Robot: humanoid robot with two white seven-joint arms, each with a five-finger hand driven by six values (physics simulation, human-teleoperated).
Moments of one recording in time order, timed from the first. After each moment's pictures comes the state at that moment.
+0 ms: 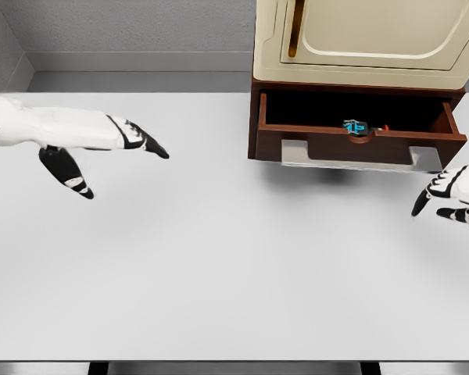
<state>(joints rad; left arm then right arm) -1.34 1.13 -1.42 -1.73 0.20 -0.45 -0.61 0.10 -1.12 -0.08 -1.76 0.01 -0.61 0.61</state>
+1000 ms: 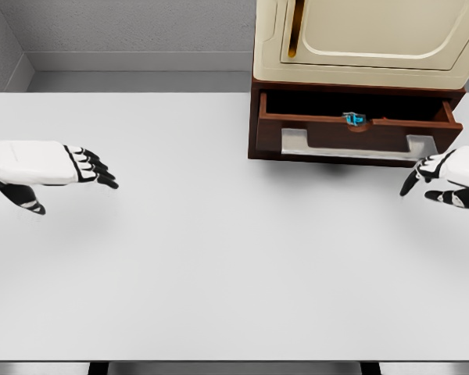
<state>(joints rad) -1.22 1.20 -1.42 -1.61 -0.10 -0.61 -0.43 -0.10 -1.07 0.08 -1.66 0.01 -0.61 0.61</state>
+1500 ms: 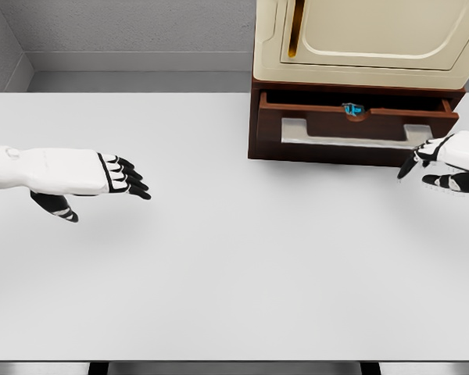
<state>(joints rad) -1.21 1.17 -1.42 -1.69 -0.10 -0.61 -0.40 -0.23 -1.04 0.17 -1.59 0.00 -0.61 0.61</state>
